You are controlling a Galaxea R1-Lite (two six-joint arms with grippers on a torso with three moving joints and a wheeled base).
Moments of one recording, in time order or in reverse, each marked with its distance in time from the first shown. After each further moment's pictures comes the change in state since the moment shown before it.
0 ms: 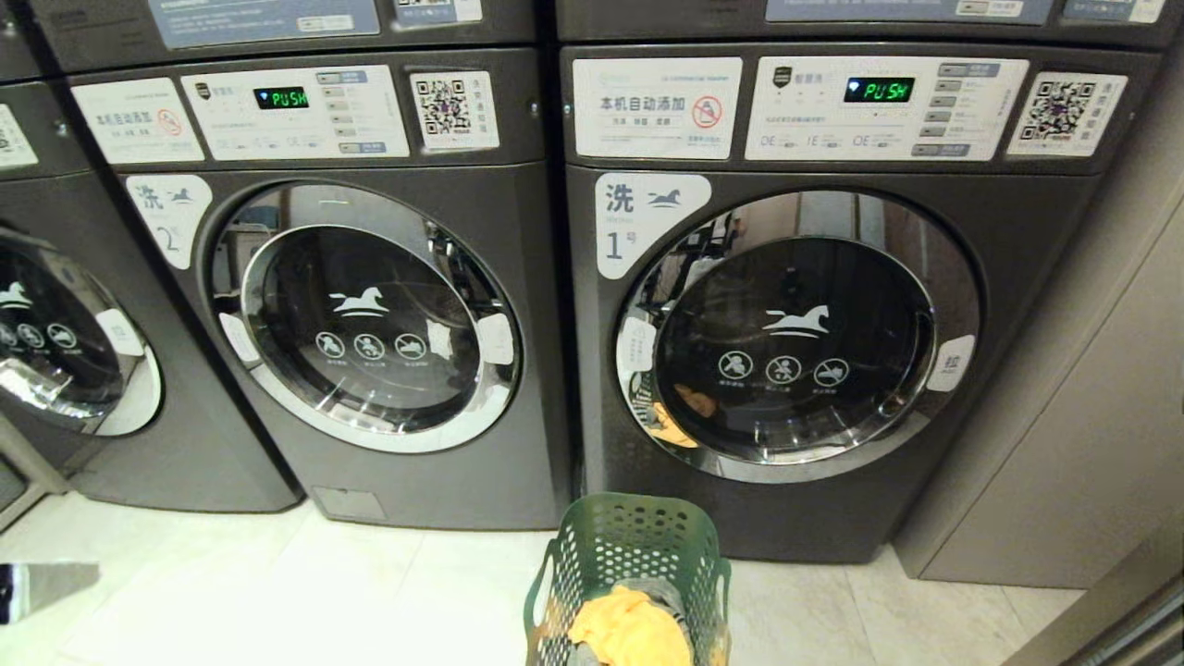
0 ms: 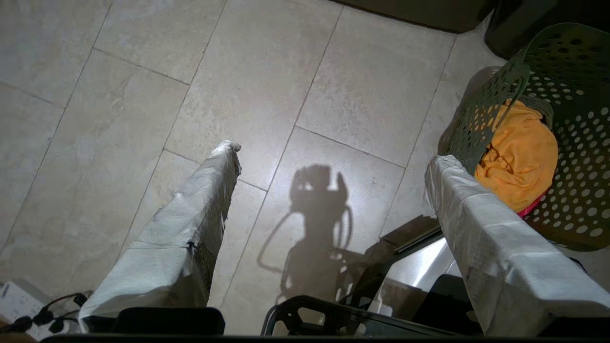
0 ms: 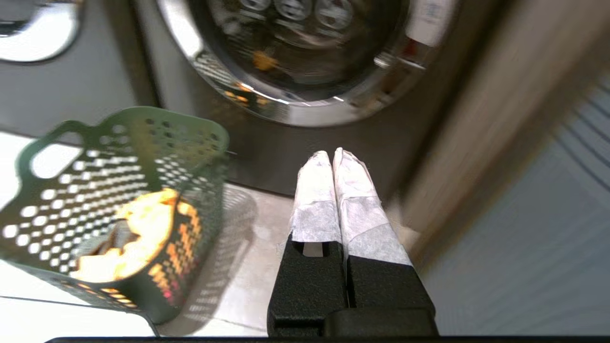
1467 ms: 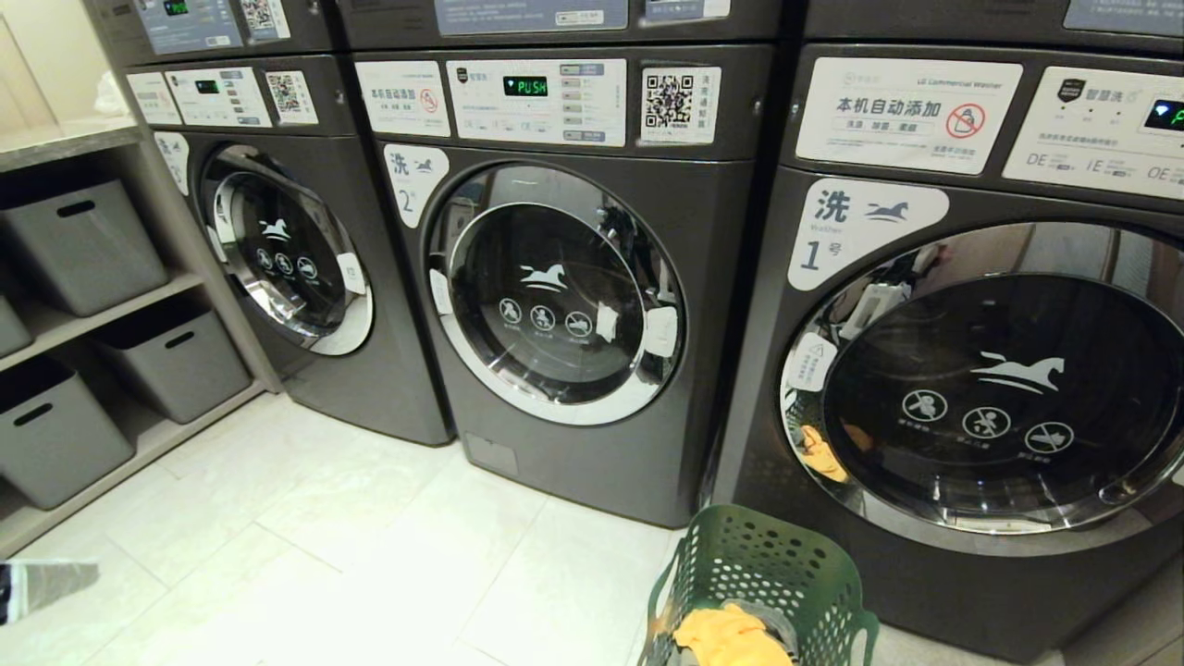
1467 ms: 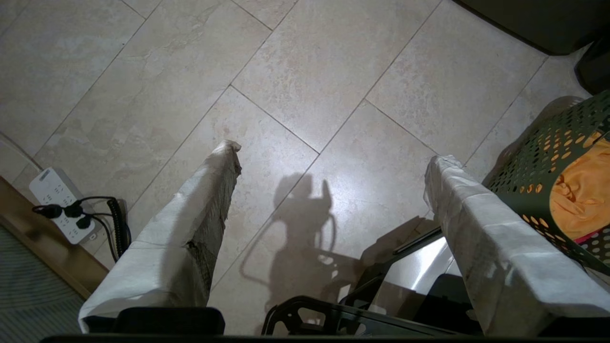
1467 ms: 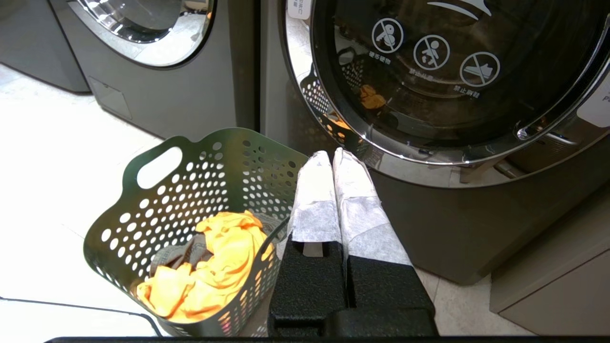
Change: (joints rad) left arm -0.014 0.004 -0.001 -0.001 0.000 0.000; right arm 0.000 0.000 0.000 0.000 -0.002 0.013
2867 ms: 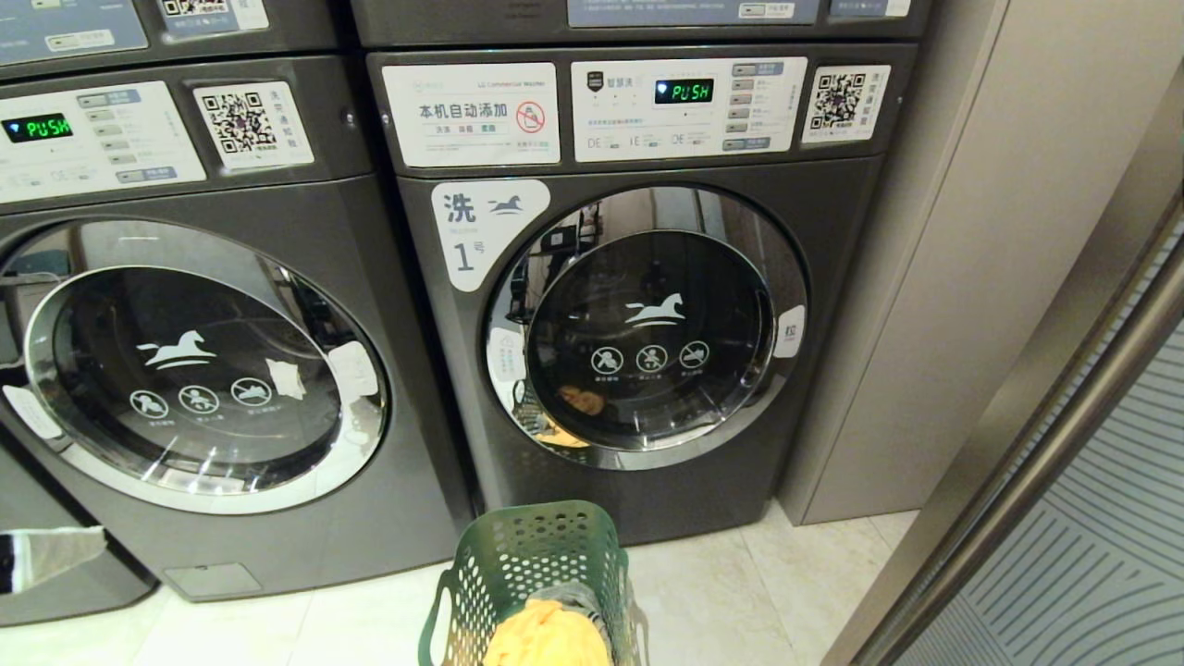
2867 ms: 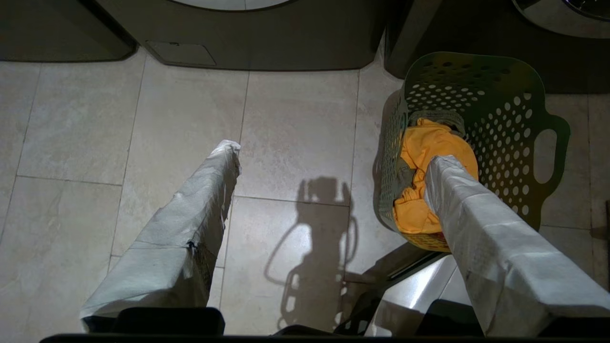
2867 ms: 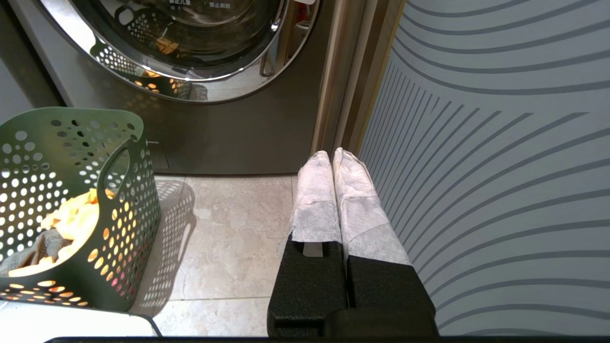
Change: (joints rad) left arm -0.010 0.005 -0.005 -0.077 -0.007 0.006; right arm 0.000 0.000 -0.001 0.000 0.000 0.003
